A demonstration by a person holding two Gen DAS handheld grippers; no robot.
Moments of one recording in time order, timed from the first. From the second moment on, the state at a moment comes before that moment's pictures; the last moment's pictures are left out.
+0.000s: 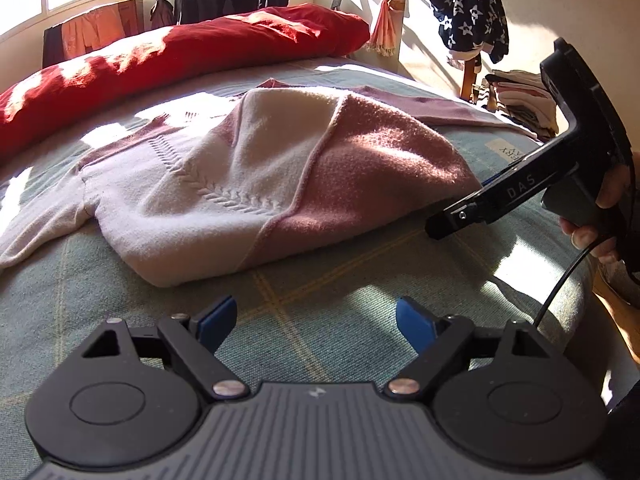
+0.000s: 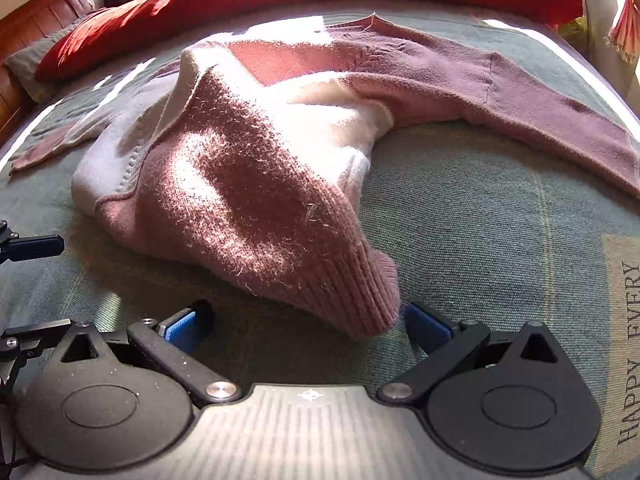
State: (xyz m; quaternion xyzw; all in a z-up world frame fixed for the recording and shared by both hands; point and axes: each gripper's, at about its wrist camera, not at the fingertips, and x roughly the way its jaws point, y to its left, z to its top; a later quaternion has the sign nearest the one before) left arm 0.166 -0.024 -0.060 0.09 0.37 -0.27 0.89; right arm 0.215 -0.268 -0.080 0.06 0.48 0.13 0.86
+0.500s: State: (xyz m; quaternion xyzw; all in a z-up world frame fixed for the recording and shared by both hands) left arm 0.164 -0.023 -0.060 0.09 0.37 -0.27 0.89; right arm 0.222 -0.307 -0.074 0.22 0.48 0.16 0.83
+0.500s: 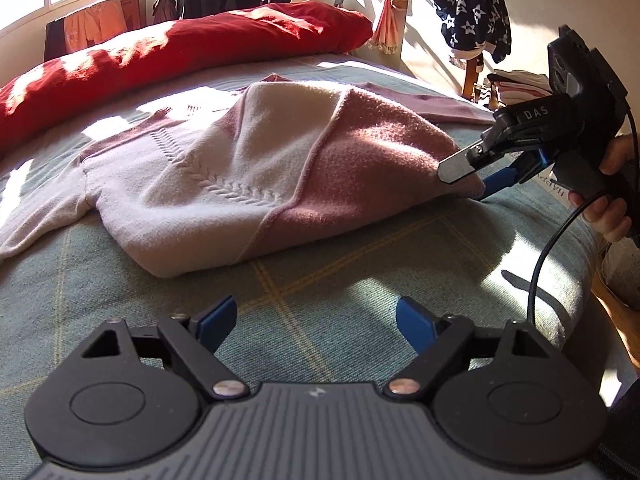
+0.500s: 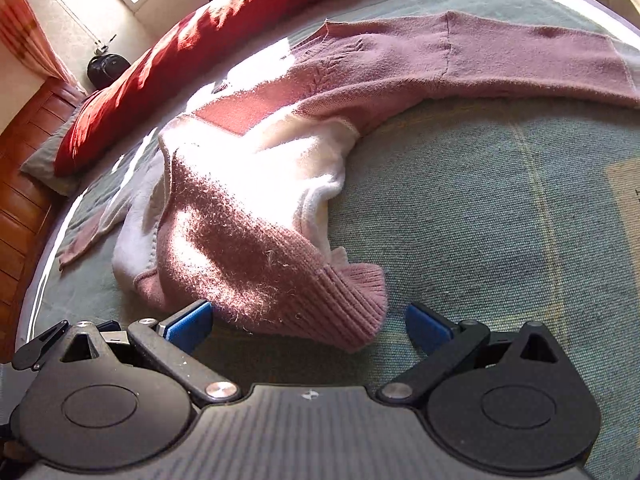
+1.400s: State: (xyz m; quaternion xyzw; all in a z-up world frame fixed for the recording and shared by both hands) left arm 0.170 -0.016 -0.061 0.08 0.37 -0.26 0.89; right arm 0.218 -0.230 -0.055 0.10 0.48 0.31 0.81
